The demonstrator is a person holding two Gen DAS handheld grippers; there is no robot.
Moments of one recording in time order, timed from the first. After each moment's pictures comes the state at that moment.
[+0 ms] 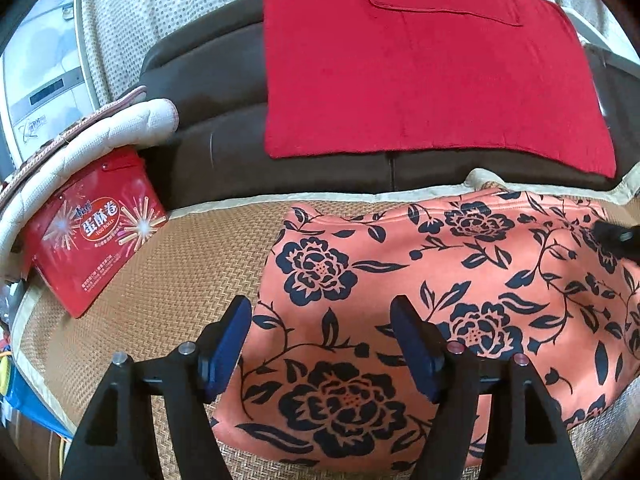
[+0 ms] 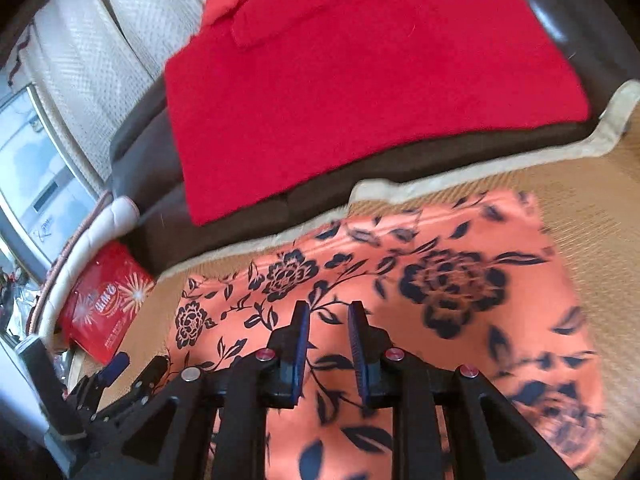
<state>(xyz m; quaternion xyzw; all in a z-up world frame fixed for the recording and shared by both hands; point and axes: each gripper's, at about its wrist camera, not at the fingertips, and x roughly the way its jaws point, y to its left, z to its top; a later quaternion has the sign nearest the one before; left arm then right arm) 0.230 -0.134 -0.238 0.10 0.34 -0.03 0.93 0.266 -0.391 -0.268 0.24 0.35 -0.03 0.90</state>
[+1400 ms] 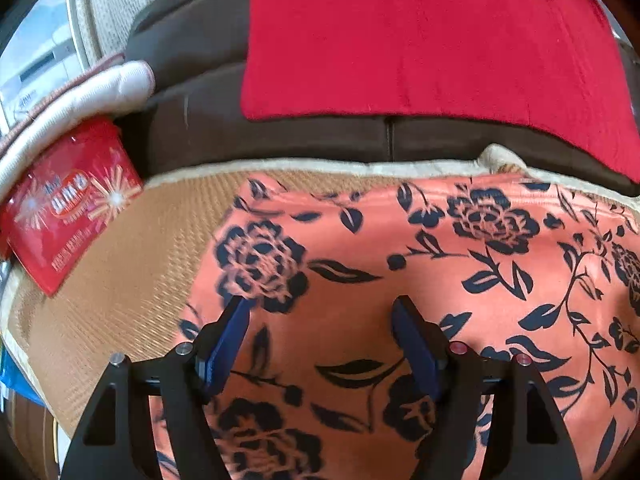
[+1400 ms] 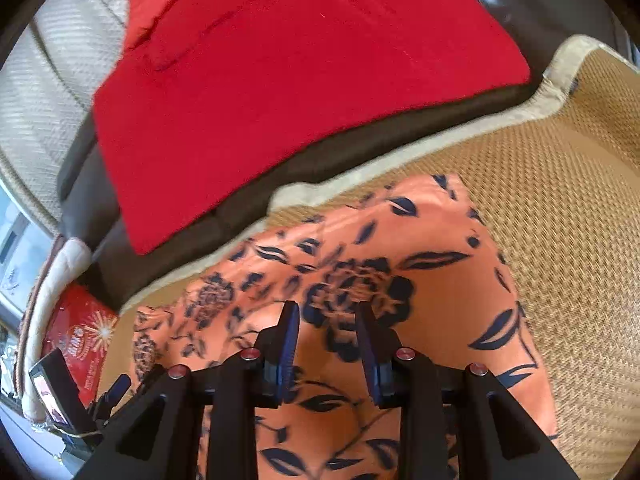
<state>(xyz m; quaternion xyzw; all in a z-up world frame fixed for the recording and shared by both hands) 0.285 -0.177 -0.282 0.08 0.41 0.00 0.91 0.263 -0.449 -0.284 0.29 0.38 -0.12 0.87</state>
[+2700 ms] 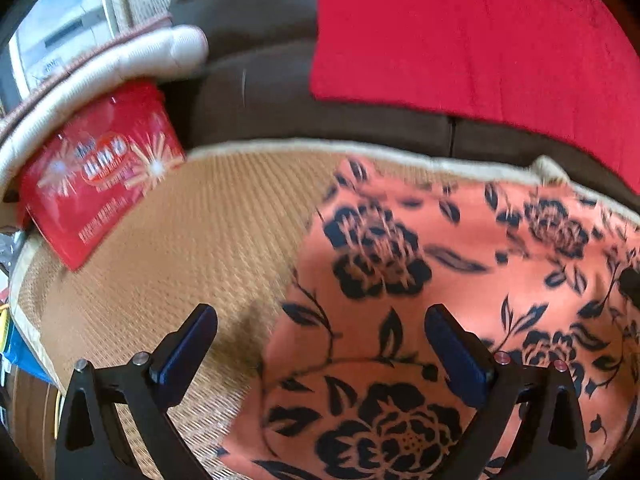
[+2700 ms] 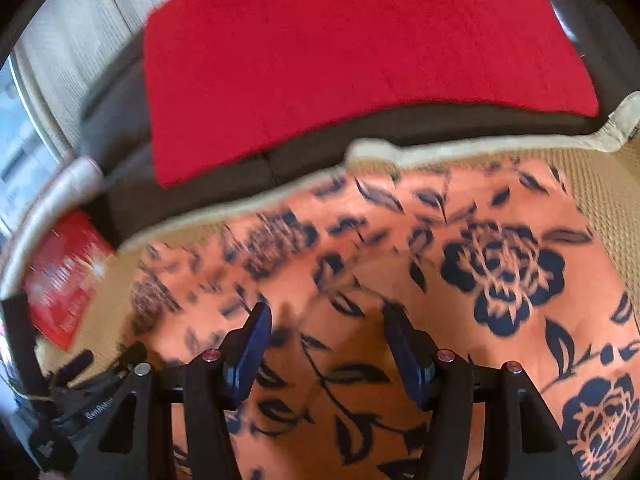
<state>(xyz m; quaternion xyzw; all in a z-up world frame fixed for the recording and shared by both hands) 0.291 -0.080 -0.271 0.06 0.42 0.04 0.90 0.302 -0.358 -0.292 0.20 0.38 -0.07 0.90</state>
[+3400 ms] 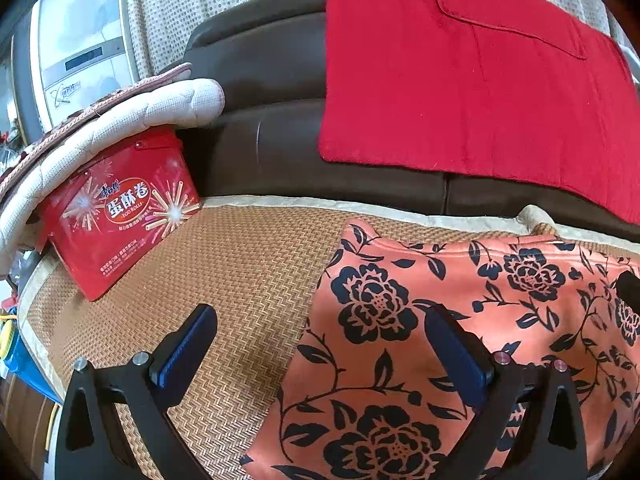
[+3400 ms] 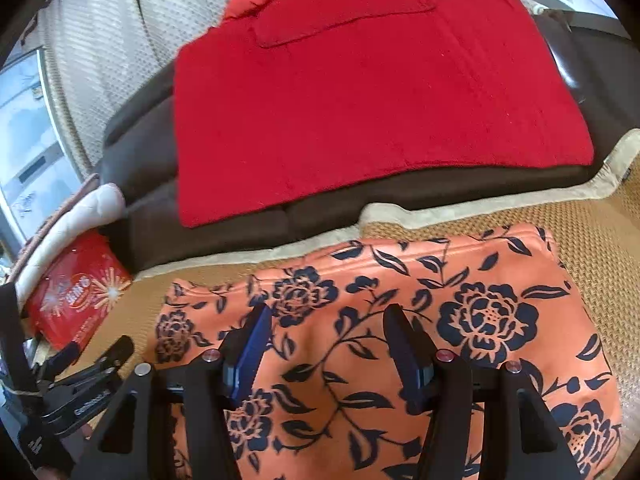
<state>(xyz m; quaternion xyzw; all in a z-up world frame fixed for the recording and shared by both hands) 0.270 -0.082 -0.233 0.05 0.35 0.04 0.94 0.295 -0.333 -0.259 0.17 0.31 -0.06 0.93</state>
